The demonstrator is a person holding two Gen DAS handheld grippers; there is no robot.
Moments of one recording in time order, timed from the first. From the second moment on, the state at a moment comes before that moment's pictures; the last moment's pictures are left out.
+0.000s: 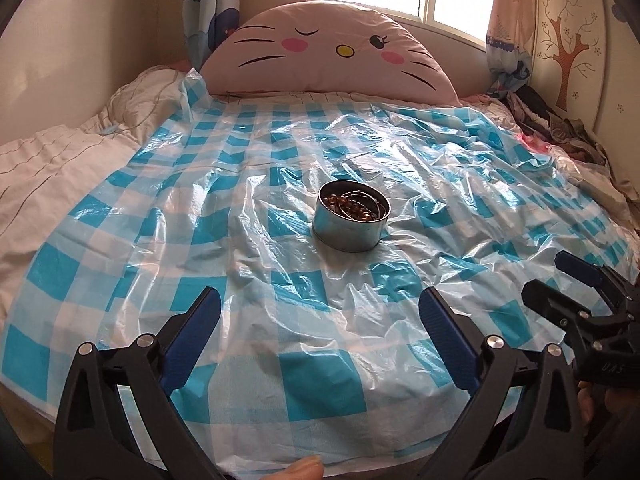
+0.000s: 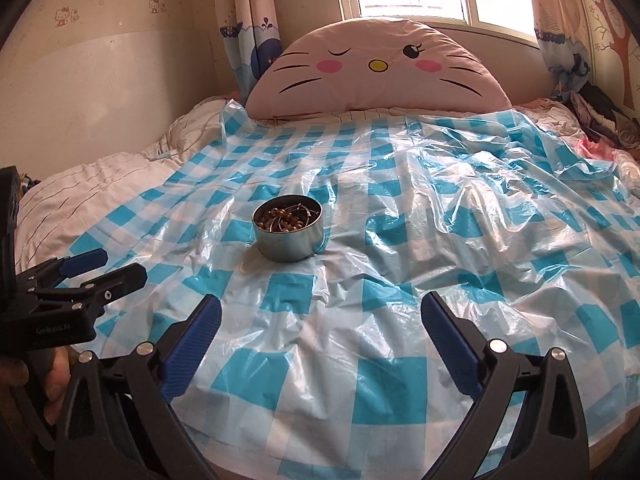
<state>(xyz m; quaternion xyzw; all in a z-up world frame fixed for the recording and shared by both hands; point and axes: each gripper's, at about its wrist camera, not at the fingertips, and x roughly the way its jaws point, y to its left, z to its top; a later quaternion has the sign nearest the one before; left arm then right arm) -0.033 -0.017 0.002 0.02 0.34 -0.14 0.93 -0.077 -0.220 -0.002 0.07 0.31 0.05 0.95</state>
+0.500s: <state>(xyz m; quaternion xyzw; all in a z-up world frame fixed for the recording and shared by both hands) -0.029 -0.028 -0.003 0.02 0.34 -0.12 0.93 -0.076 -0.193 -0.009 0.05 0.31 0.04 0.95</state>
